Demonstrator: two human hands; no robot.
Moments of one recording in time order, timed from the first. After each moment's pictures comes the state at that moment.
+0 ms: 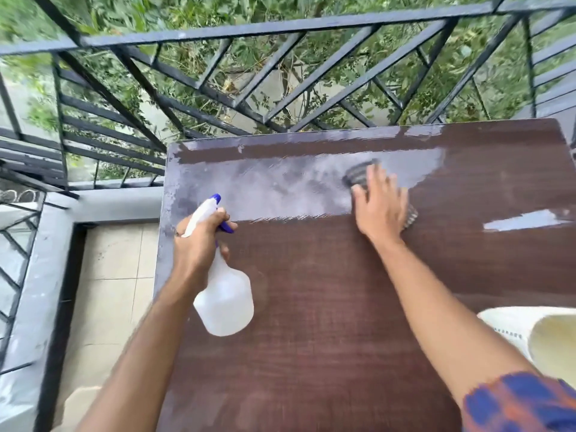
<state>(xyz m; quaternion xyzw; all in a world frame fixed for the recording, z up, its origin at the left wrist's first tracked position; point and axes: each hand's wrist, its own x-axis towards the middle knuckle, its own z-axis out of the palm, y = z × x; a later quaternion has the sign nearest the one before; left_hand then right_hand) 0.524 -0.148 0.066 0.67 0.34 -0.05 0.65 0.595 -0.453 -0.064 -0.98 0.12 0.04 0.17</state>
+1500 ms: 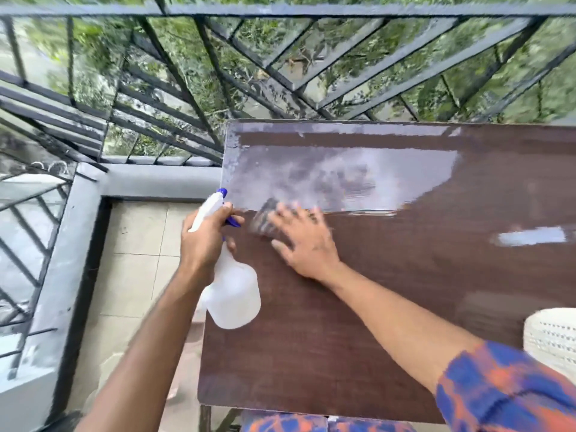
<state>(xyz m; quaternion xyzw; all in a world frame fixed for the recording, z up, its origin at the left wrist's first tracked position) 0.484 -0.042 0.073 0.65 0.38 -0.02 0.66 0.509 -0.226 -0.072 -0.95 -0.26 0.05 0.16</state>
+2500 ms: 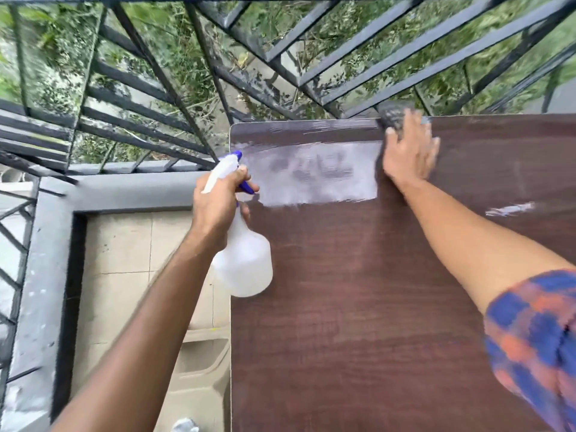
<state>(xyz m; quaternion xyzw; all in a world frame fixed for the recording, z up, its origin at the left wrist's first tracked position) 0.595 0.003 0.048 0.66 0.31 -0.07 0.69 0.706 -0.325 -0.073 -0.96 0.21 -0.01 0.16</state>
